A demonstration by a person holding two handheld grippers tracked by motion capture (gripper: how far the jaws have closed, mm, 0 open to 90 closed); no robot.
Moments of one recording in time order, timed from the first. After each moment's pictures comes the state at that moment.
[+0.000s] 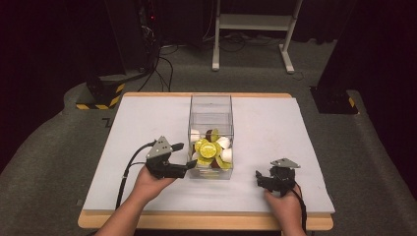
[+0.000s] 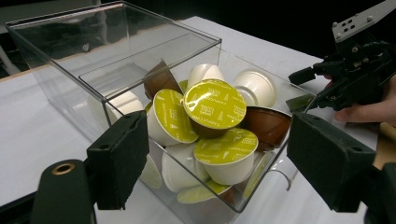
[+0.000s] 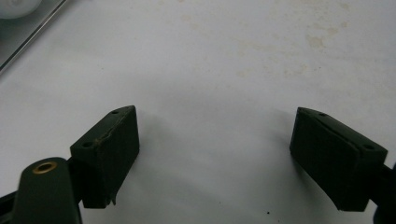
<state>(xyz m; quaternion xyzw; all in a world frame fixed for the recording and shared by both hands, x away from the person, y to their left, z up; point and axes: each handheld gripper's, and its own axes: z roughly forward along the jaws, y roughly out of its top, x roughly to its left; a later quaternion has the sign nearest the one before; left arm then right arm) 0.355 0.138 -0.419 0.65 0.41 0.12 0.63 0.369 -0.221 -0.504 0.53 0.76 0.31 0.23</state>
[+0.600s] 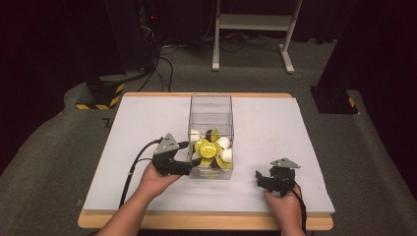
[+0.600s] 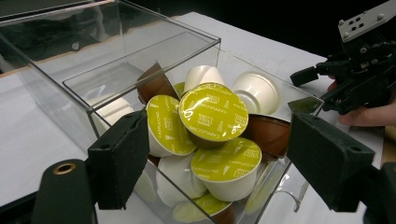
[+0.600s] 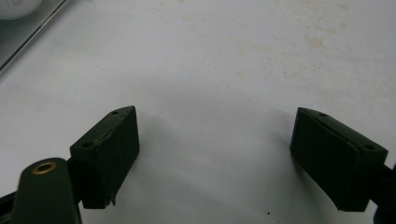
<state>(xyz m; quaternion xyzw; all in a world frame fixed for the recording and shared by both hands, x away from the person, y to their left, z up) 0.367 0.125 -0.420 0.66 0.41 0.11 0.62 0.368 -0.220 -0.504 0.53 0.76 0.31 0.23</state>
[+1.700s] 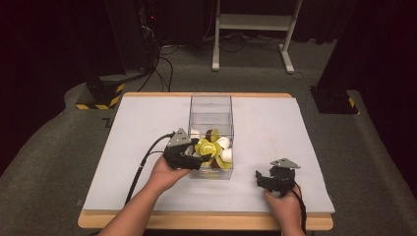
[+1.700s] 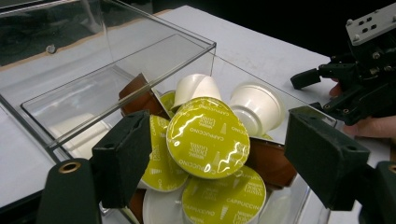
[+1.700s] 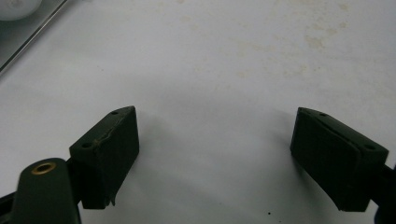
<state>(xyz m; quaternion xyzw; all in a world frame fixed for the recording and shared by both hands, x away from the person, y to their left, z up) 0.387 0.098 -0.422 0.67 0.42 0.09 0.61 0.368 -0.220 -0.505 0.53 0.75 0.31 0.23</state>
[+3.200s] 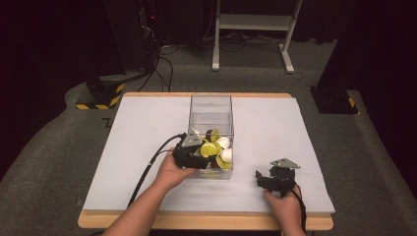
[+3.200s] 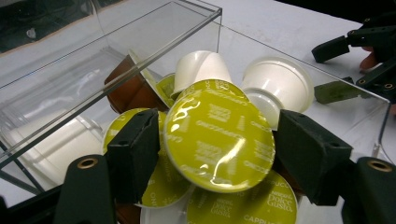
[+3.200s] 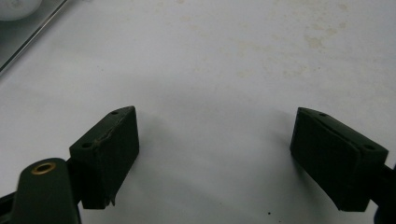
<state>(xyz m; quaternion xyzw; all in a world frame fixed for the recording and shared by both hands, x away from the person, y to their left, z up) 0.398 0.078 -0.442 0.70 0.40 0.12 0.57 0.368 -0.220 -0.505 0.53 0.75 0.31 0.23</state>
